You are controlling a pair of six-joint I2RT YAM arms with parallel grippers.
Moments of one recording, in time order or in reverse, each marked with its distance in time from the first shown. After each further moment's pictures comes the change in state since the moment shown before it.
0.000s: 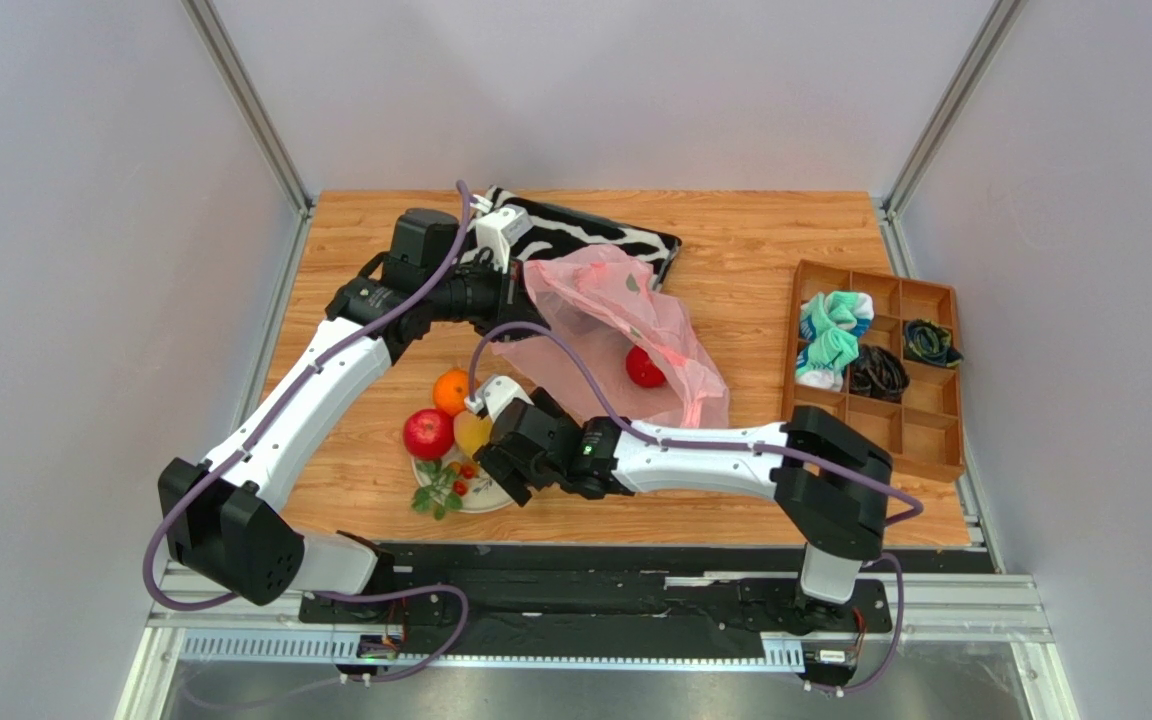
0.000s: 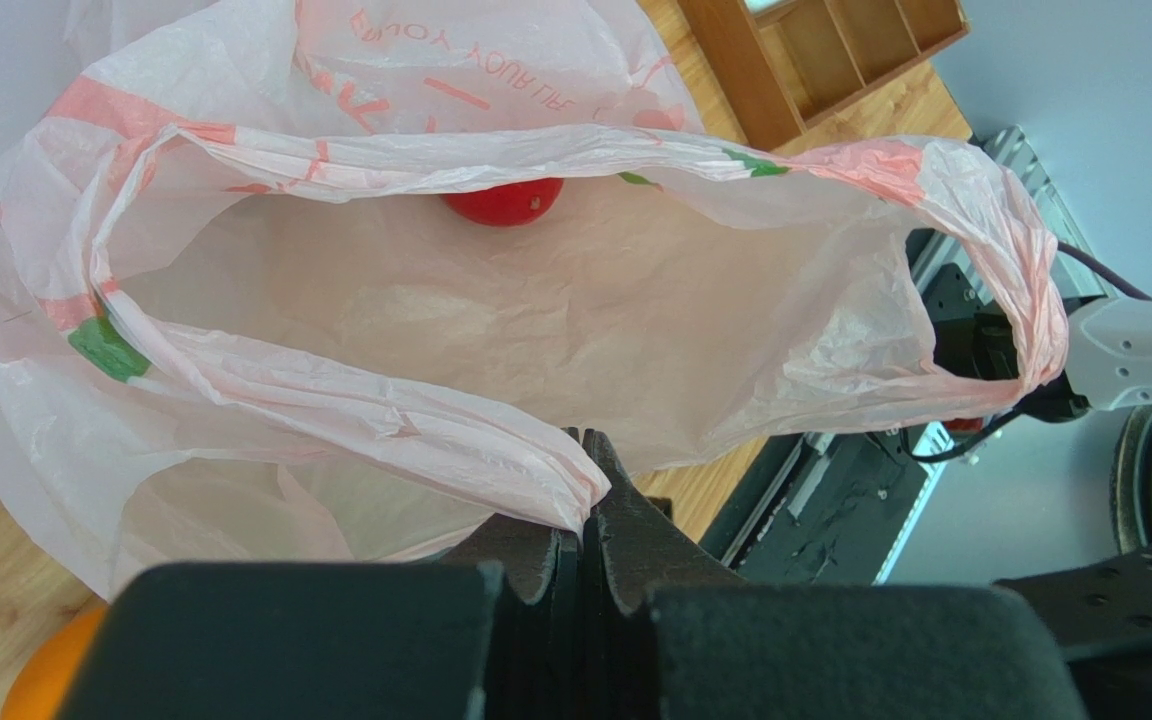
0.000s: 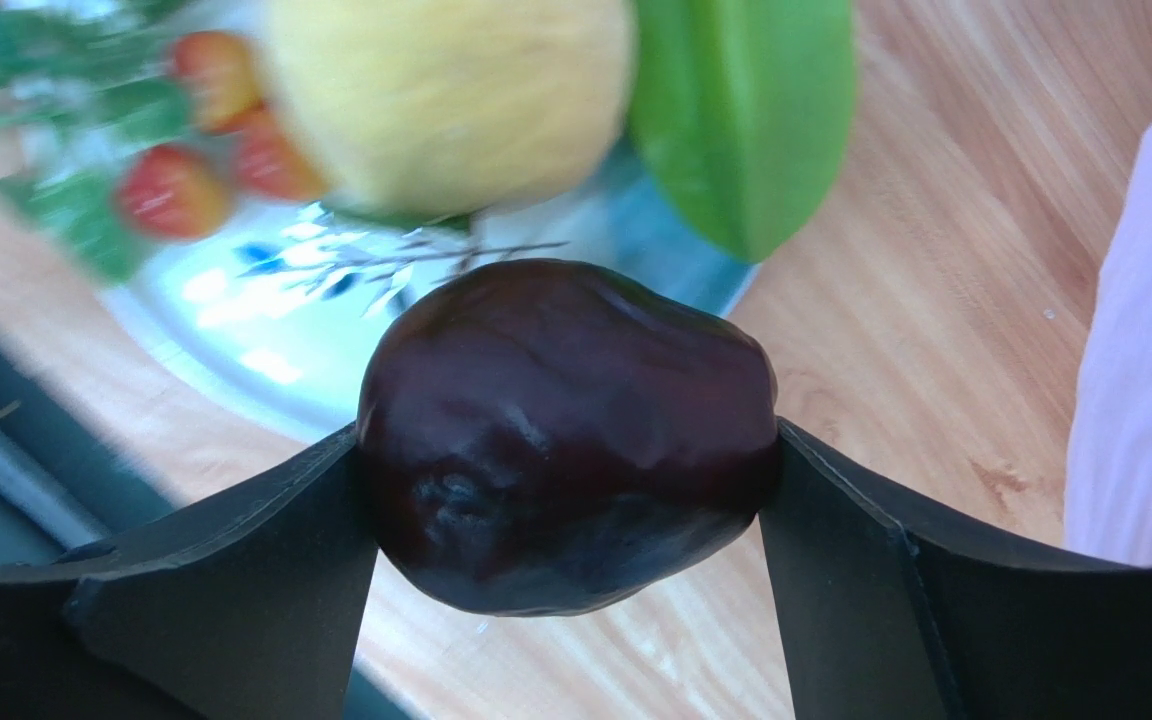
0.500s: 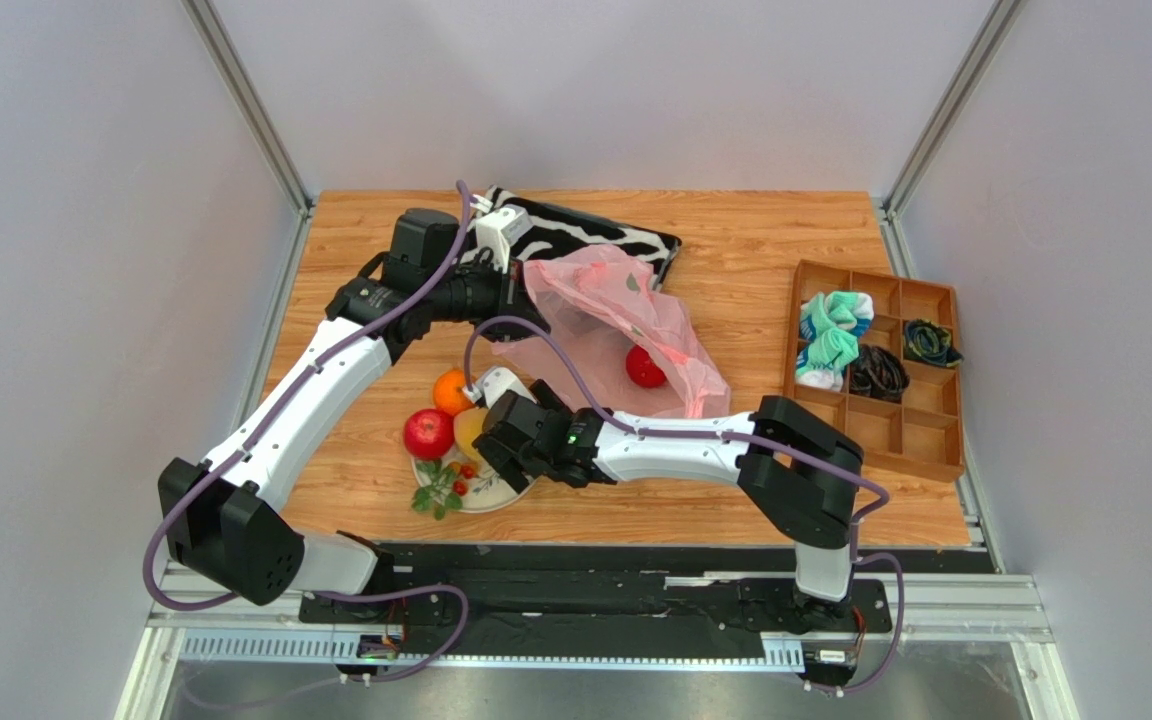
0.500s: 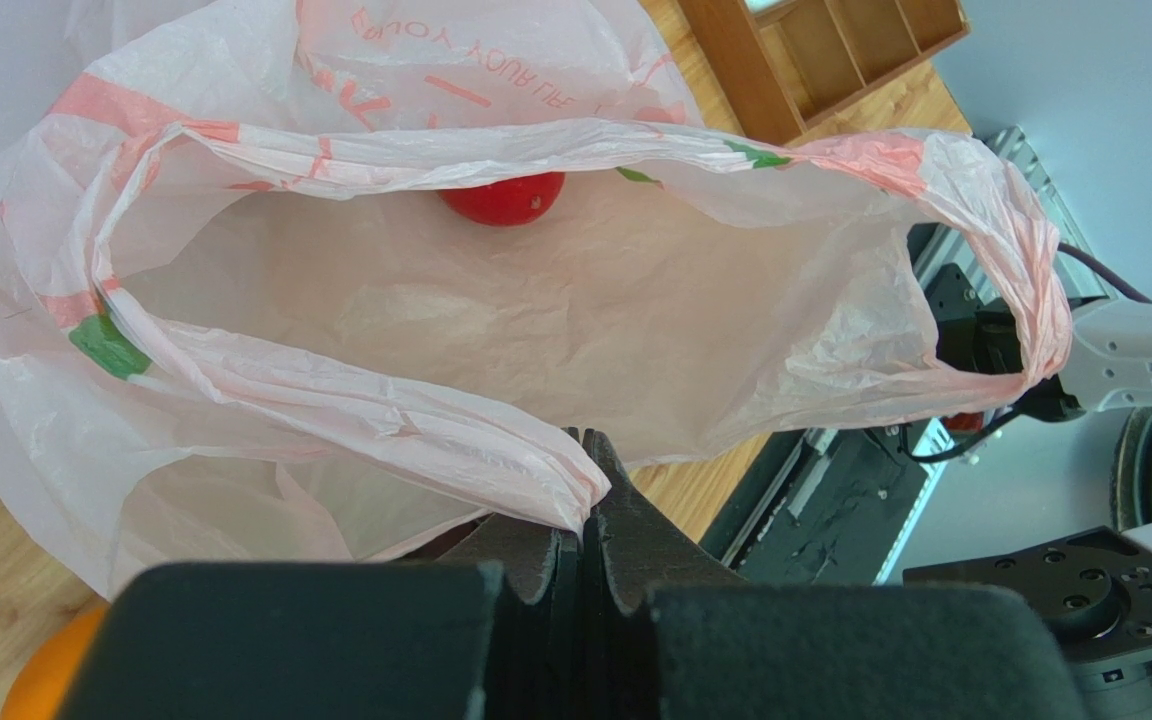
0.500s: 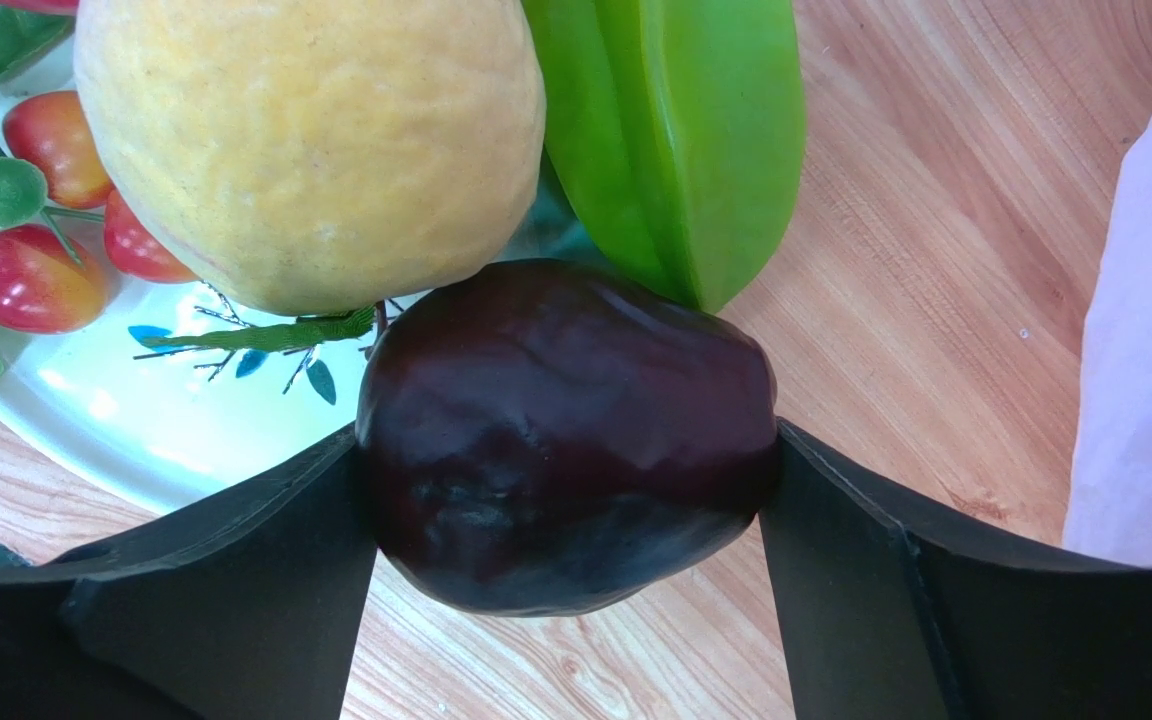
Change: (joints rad) left arm 0.000 0.000 0.000 0.000 0.000 0.000; right arm -0.033 0.082 0.049 -0.002 0.037 0.006
